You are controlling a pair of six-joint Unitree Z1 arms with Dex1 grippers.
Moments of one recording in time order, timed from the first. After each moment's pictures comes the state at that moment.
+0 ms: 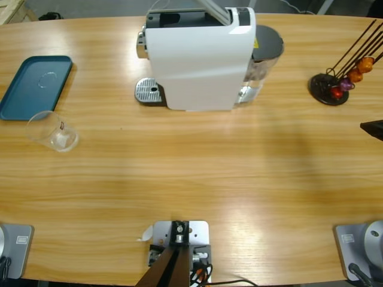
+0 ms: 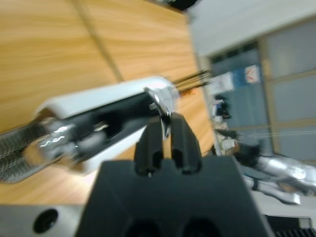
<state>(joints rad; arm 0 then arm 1) -0.53 1.70 -1.52 0.30 -0.55 -0.75 0.53 0.87 -0.84 0.73 0.00 -0.05</state>
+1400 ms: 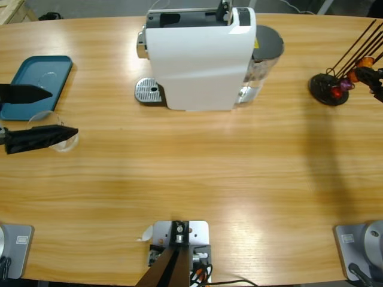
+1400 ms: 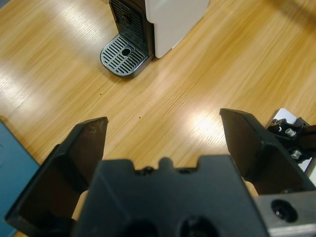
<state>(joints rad) -0.79 1.12 -0.77 0.36 -0.05 0.01 0.24 1.35 -0.25 -0.57 -0.35 0.09</state>
